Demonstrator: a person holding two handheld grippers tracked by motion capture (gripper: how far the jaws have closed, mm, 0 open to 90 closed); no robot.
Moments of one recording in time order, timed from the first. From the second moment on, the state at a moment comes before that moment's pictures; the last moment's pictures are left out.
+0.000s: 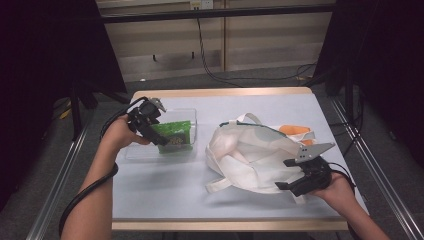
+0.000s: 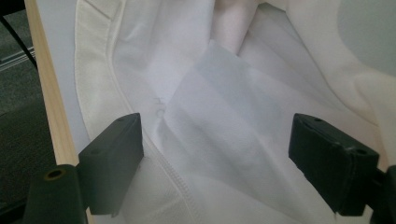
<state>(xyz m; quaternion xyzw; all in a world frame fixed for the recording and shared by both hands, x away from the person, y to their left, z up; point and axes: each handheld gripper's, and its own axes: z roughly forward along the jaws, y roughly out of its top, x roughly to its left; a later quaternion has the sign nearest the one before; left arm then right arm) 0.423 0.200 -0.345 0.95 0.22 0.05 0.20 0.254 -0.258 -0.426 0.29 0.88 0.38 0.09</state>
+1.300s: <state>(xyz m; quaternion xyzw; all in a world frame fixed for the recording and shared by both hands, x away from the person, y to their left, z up) 0.371 0.227 -0.365 0.93 0.25 0.07 0.26 0.253 -0.250 -0.423 0.28 0.88 0.38 0.09</state>
